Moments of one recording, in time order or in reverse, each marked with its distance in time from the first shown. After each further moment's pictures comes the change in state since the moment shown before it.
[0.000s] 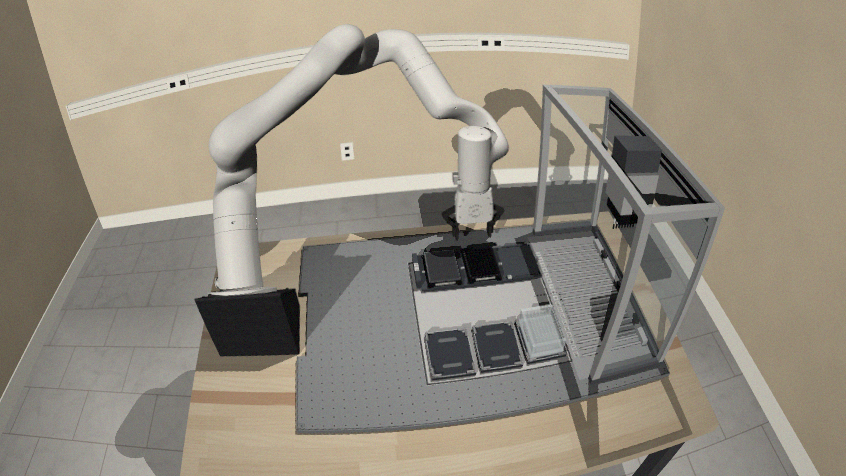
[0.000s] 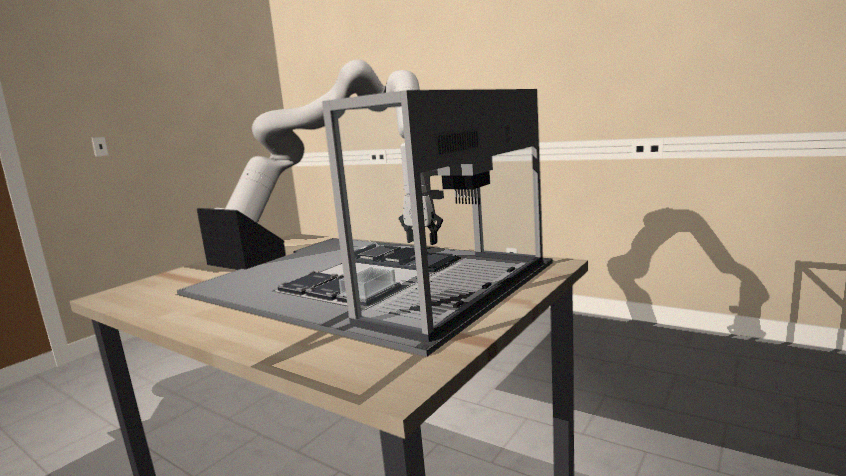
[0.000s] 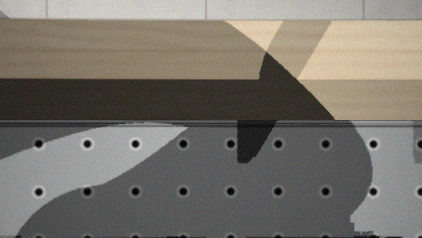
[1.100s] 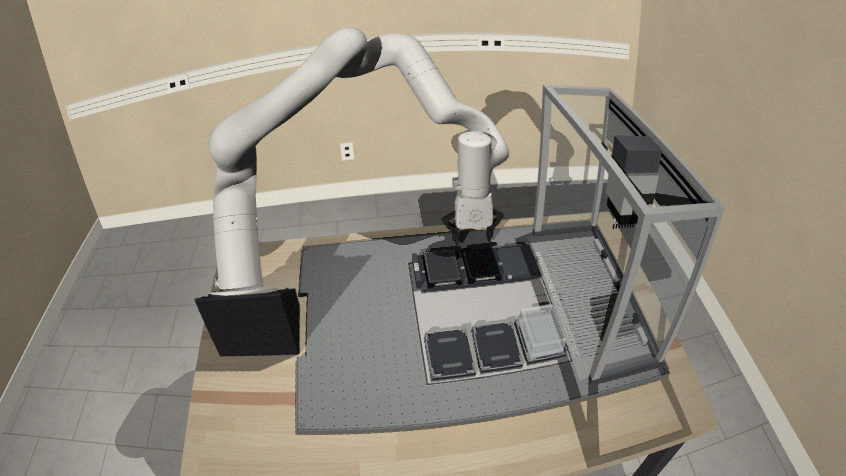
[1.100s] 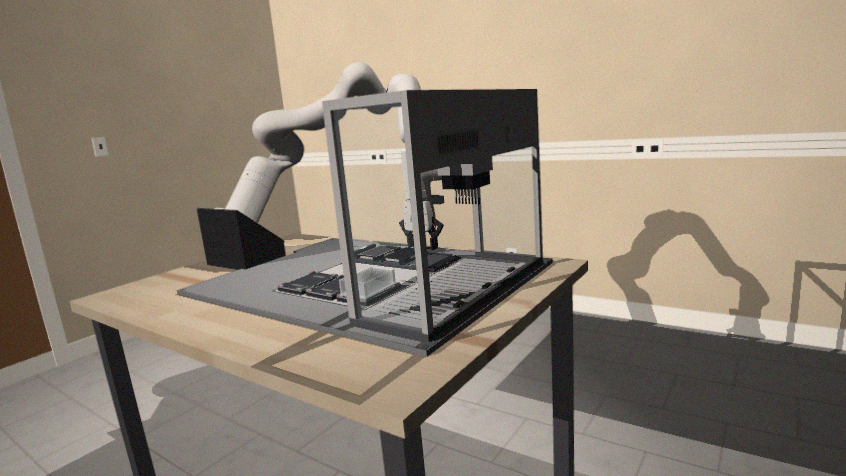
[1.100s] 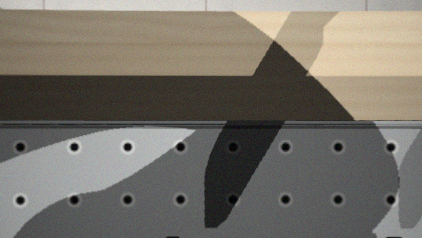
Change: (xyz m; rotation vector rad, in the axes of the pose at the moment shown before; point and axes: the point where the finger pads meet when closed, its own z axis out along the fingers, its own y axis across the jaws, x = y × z) arm 0.000 0.000 0.016 0.000 0.000 0.000
